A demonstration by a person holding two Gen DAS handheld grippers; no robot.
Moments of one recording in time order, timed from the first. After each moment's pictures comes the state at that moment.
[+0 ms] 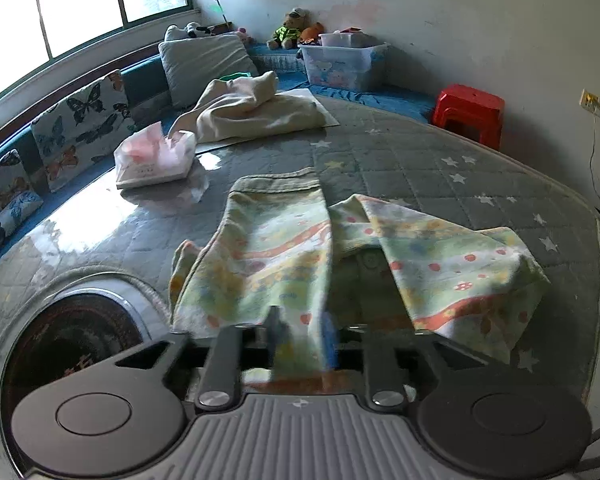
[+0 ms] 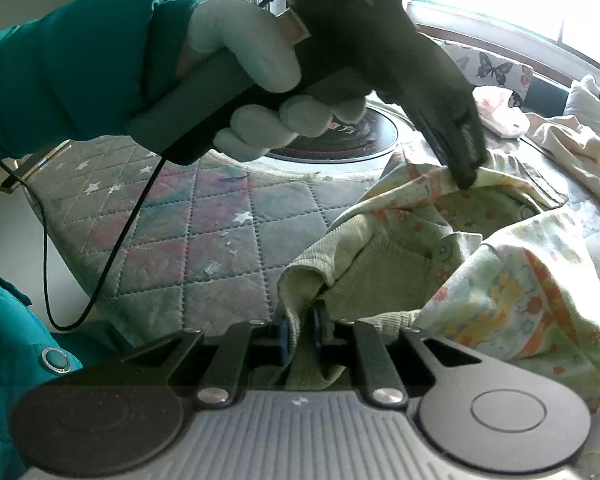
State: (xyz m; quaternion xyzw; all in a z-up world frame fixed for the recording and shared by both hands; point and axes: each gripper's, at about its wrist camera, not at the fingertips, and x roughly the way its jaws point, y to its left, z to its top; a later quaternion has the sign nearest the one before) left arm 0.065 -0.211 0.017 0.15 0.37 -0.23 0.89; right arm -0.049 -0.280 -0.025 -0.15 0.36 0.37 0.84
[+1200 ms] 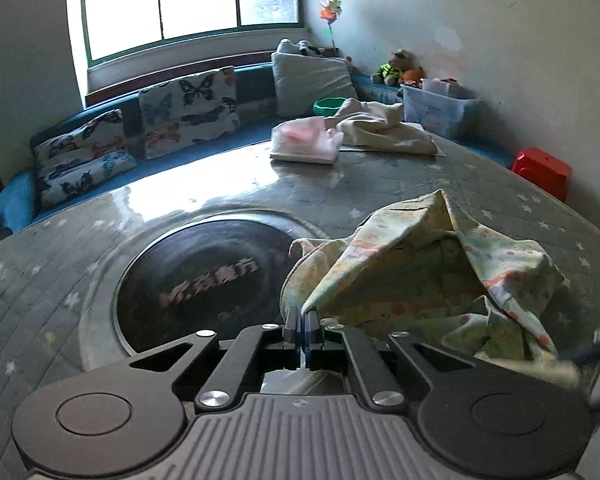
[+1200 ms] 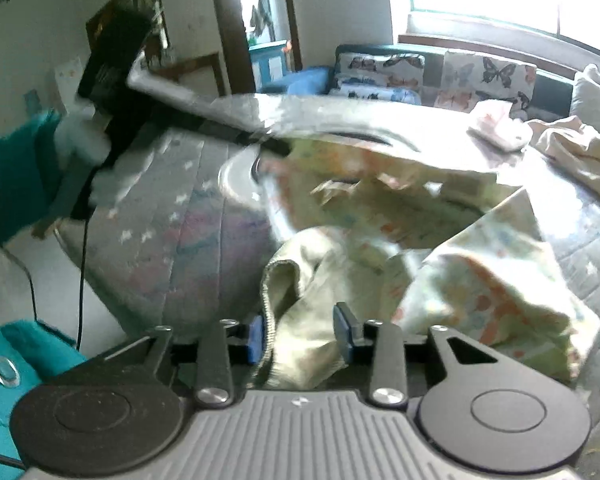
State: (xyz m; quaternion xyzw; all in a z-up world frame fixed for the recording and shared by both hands) left arm -0.023 -0.062 0.041 0.06 0.34 -0.10 0.93; right arm -0.045 -0.299 0.014 -0.08 0.35 0.40 0.84
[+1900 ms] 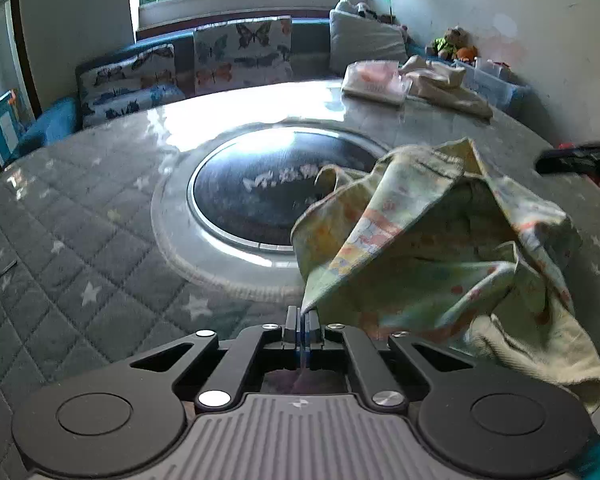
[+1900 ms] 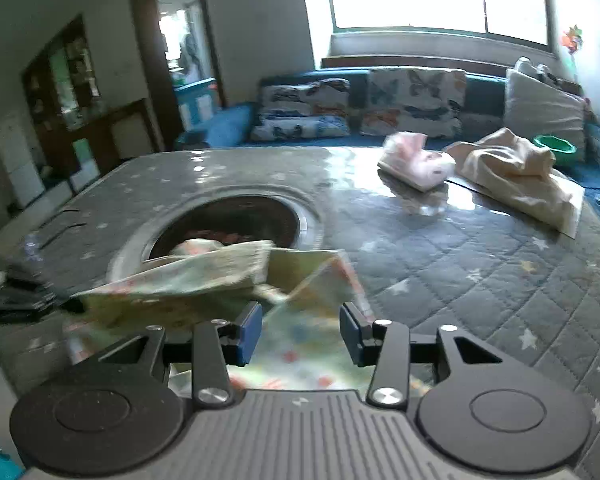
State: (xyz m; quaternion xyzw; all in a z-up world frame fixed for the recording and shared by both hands) left arm -0.073 0.010 0.007 0.01 0.41 -0.04 0.91; right arm 0.083 -0.313 0.024 -0.03 0.34 0.30 0.89
